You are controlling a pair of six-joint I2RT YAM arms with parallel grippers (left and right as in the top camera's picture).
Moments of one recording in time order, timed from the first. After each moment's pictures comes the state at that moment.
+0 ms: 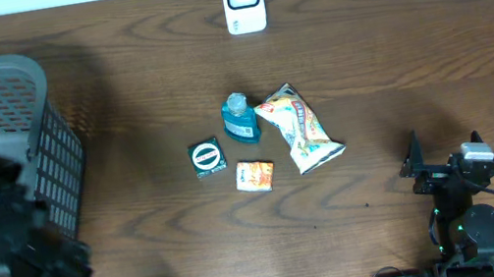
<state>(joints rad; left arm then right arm) -0.09 0.76 1.21 -0.65 -1.09 -0.38 -0.08 0.01 0.01 -0.06 0.09 0.06</state>
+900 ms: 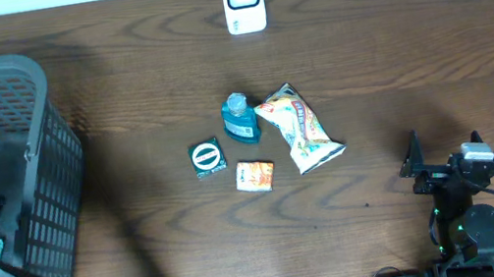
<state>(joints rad) 0.83 1.68 1.21 -0.84 -0.18 -0.32 -0.08 0.01 0.01 -0.06 0.09 0.06</state>
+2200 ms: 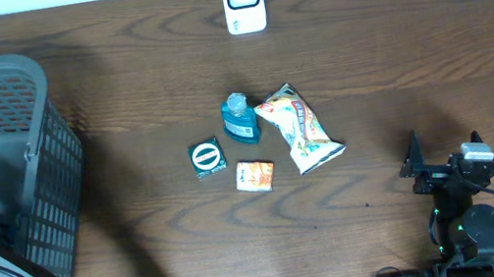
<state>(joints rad) 0.83 1.81 1.09 -0.74 -0.44 -0.41 -0.08 0.01 0.01 -0.06 0.09 0.06</state>
